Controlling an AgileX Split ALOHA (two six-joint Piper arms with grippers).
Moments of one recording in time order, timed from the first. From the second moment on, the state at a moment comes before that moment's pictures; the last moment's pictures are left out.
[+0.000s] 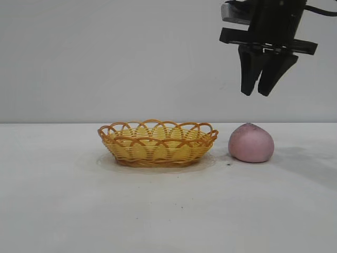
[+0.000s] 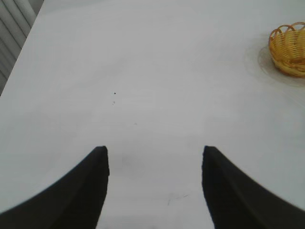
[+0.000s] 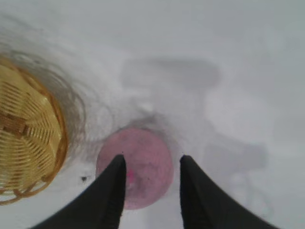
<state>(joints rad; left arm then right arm) 0.05 -0.02 -0.48 -0.01 1.12 0.03 0.32 1.99 -1.52 0.16 0.92 -0.18</state>
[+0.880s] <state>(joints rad) 0.05 -0.02 -0.48 -0.01 1.12 0.03 0.32 1.95 -1.52 0.25 0.92 -0.29</state>
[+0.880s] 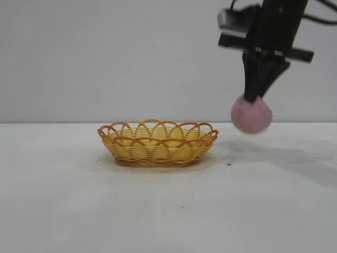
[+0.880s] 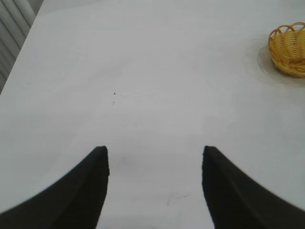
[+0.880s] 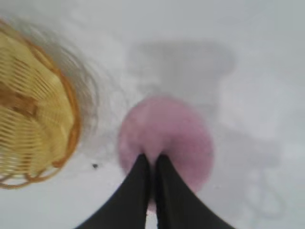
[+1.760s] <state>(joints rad) 0.05 -0.02 -0.48 -0.01 1.12 0.03 0.55 2.09 -1.52 0.48 0.75 -0.45</state>
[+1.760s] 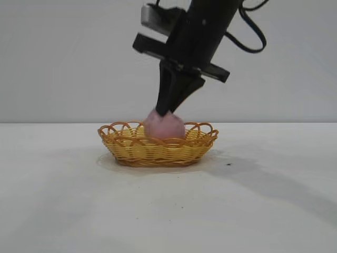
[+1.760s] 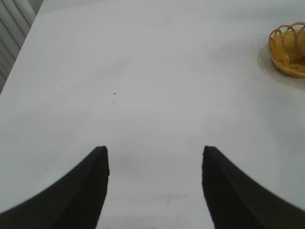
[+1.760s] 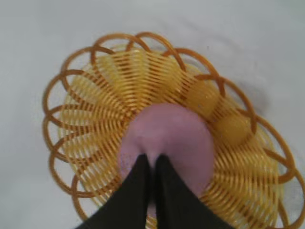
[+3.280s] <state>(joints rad) 0.05 -0.02 -0.48 -0.01 1.12 0.02 0.03 2.03 -1.68 0.15 0.82 -0.18</state>
